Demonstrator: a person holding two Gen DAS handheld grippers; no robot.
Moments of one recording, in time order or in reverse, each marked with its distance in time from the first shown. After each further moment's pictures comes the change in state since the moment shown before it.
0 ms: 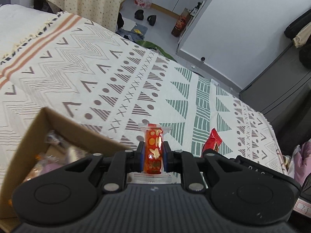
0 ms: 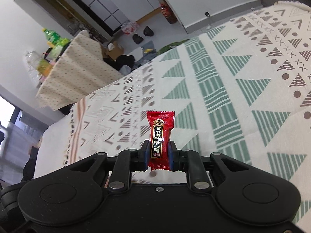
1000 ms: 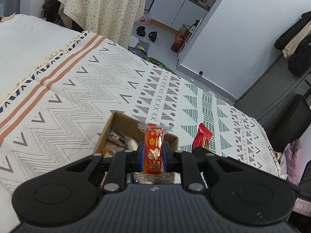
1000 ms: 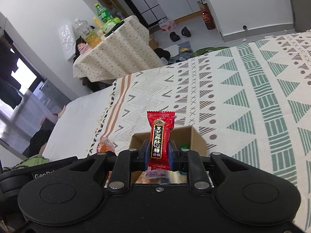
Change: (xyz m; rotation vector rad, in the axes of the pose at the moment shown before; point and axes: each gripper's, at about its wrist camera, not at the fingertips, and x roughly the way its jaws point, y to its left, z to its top) left arm -0.118 0.088 -0.016 0.016 -0.082 -0.030; right arm -0.055 0.120 -0.085 -0.203 -0.006 0.083
